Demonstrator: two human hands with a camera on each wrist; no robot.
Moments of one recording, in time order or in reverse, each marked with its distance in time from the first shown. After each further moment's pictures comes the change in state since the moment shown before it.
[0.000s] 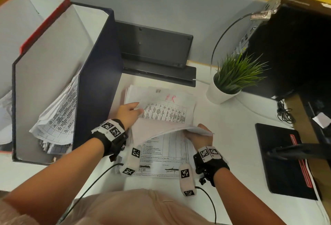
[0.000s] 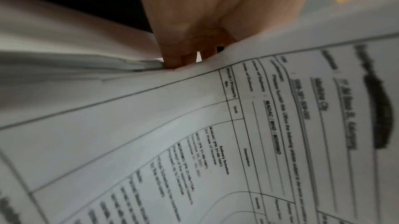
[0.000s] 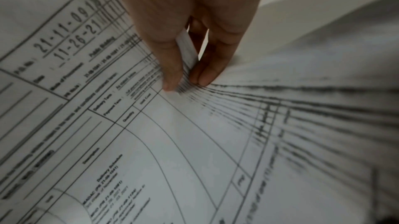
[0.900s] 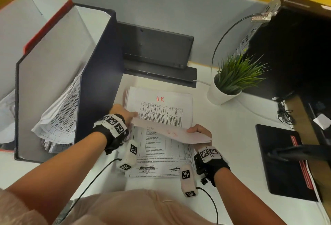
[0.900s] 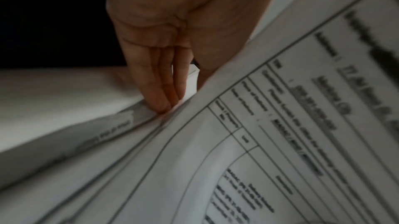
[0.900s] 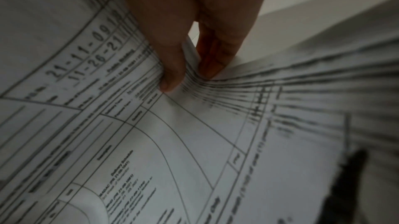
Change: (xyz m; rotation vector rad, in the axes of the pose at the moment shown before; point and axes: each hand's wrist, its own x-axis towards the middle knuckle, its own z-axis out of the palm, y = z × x) left_hand 0.009 0.003 -0.019 0.311 0.098 -0.254; right_hand 0.002 -0.001 0.002 0.564 -0.011 0.126
